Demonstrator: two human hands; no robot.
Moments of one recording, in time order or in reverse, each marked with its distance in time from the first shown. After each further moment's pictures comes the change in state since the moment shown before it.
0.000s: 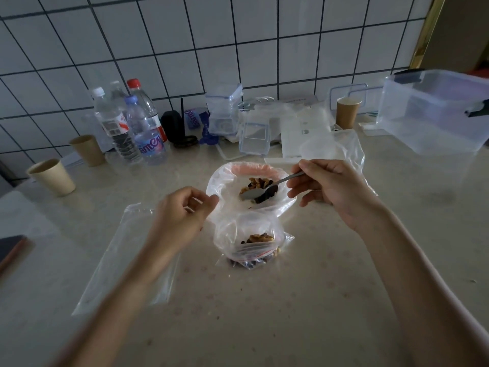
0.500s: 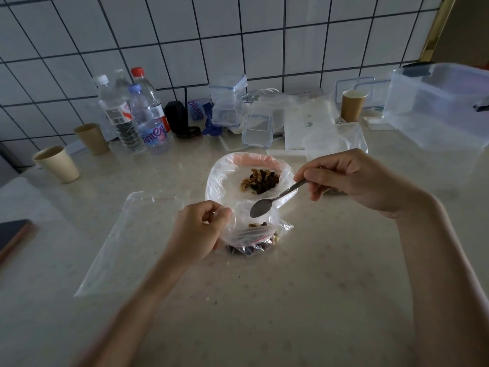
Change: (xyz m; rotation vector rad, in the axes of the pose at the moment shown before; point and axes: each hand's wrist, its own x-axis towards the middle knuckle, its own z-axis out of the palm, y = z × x) left_hand -0.036 0.002 0.024 0.032 -0.125 -0.055; right_hand -0.022 -0.029 -0.026 -0.337 -0.346 -0.149
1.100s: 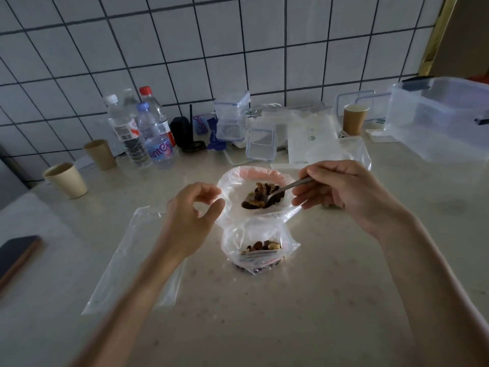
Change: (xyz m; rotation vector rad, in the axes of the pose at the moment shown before) left_hand 0.034 0.004 -0.029 0.073 0.165 0.240; right_hand 0.018 0.003 0.019 0.361 0.228 0.128
